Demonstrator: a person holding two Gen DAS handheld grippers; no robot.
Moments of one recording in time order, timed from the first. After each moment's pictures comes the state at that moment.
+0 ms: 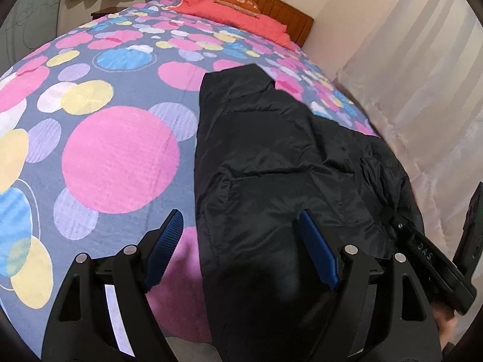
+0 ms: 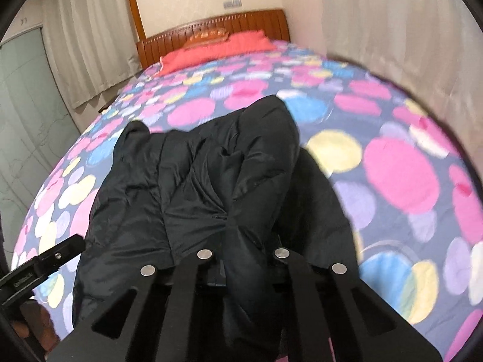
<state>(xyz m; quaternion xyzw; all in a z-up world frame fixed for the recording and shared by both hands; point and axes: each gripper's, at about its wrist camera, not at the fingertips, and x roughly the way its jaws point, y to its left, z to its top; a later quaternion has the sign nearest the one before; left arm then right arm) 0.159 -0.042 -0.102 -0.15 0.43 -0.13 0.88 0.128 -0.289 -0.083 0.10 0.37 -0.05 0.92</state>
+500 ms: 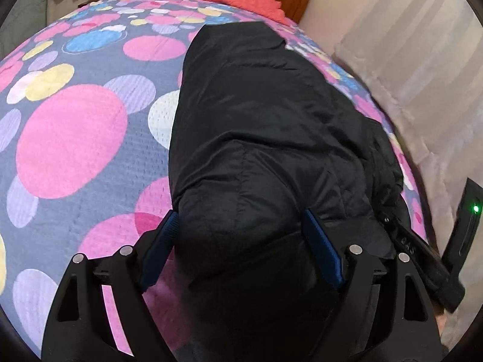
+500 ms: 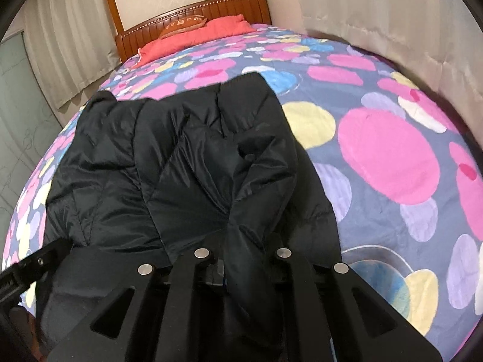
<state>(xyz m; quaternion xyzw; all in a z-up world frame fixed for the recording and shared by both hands) 0.184 -0.112 -0.143 -0.12 0.47 -0.12 0.87 0.152 -0.351 -0.144 0.12 0.41 -0.06 0.90</state>
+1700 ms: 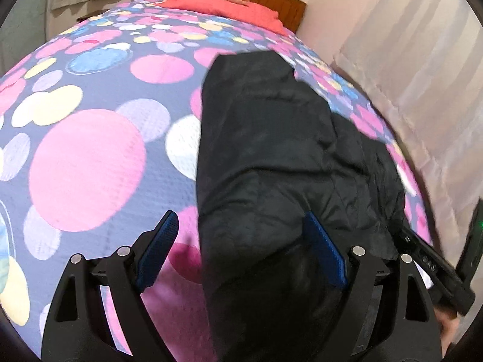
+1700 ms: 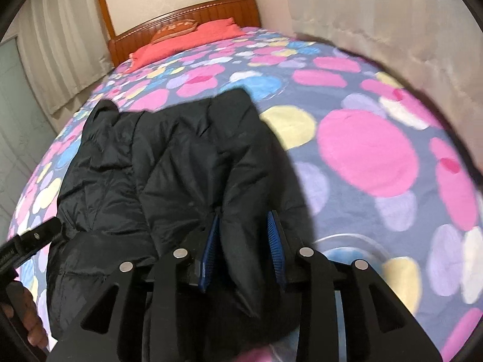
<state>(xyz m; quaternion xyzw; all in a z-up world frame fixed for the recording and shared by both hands) 0.191 -0.079 -0.119 -0.12 0.44 -0.13 0.88 0.122 -0.351 -0.114 0.13 0.40 -0.10 0.90</state>
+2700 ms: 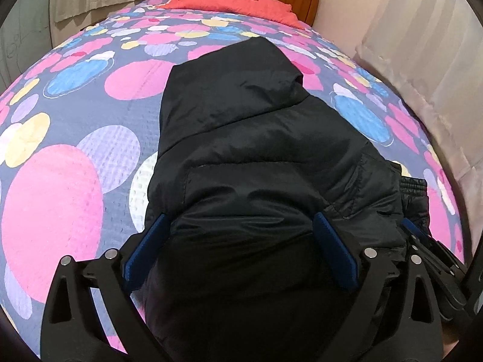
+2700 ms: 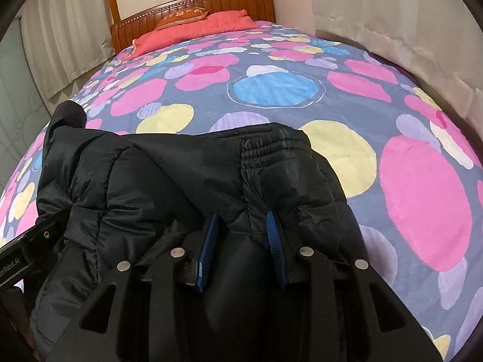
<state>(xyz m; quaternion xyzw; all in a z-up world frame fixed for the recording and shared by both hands) 0.283 -0.132 -0.158 -0.06 0.45 -0.08 0.89 0.238 -0.344 -0.168 0.09 0.41 -0.08 0.90</state>
